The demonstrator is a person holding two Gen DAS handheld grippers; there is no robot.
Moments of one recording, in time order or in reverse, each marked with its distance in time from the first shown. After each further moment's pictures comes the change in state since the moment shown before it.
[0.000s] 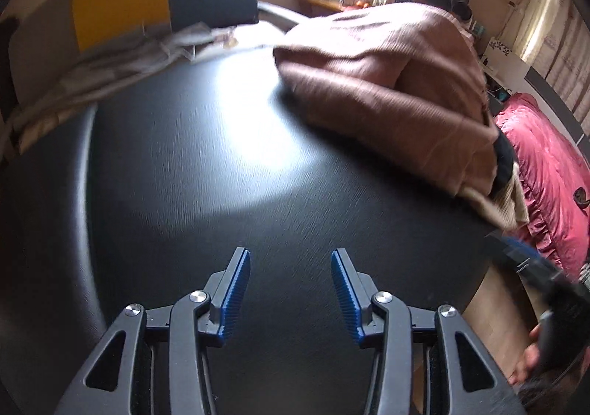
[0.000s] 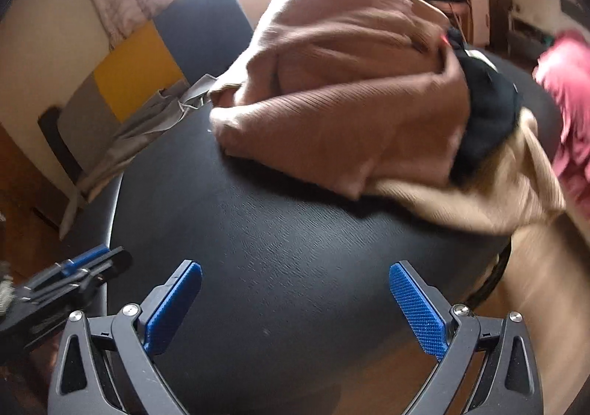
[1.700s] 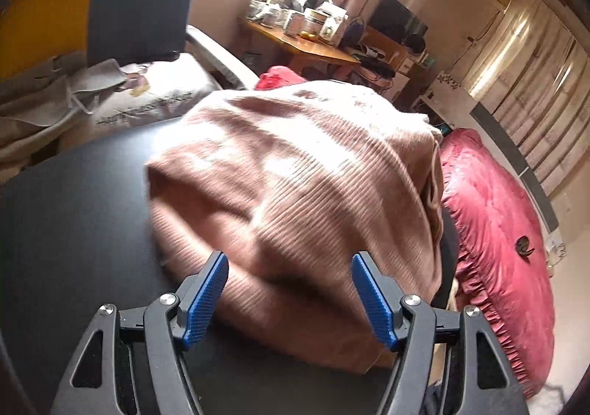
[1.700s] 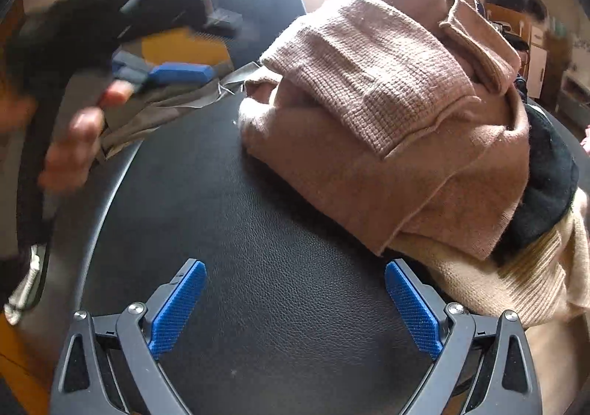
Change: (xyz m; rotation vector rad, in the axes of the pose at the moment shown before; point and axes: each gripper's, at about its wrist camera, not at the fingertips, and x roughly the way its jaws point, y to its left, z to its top) left arm 0.058 -0.073 0.206 0.016 -0.062 -0.324; right arm 0.050 -0.010 0.083 -0.316 0.031 0.111
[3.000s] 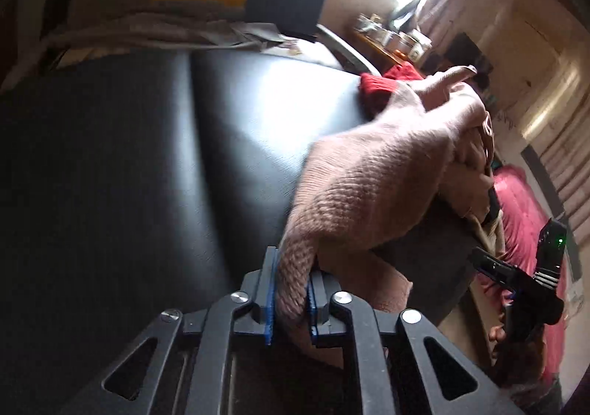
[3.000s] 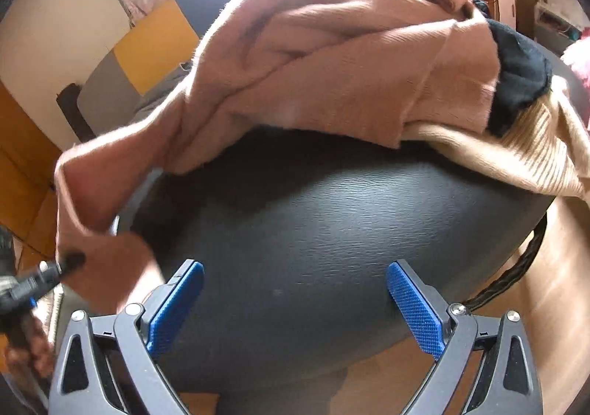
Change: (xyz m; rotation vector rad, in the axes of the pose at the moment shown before) left arm -0.202 0.166 -0.266 -0.272 -0.076 0.198; right arm 0.018 0.008 -0.016 0.172 0.069 0.055
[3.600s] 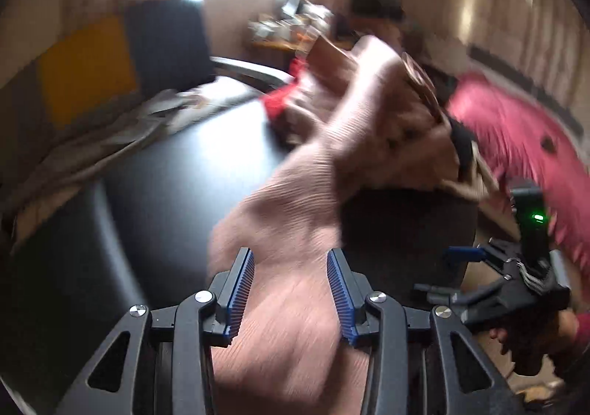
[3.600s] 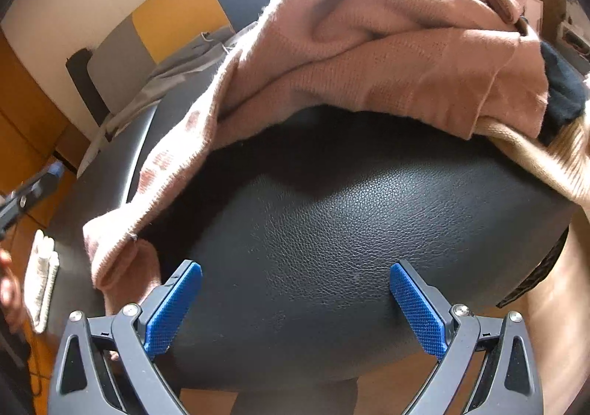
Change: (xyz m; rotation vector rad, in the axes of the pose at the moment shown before) left arm 0.041 -0.139 0.060 0.605 -0.025 0.013; right arm -0.002 0.013 -0.004 -0.114 0.076 -0.016
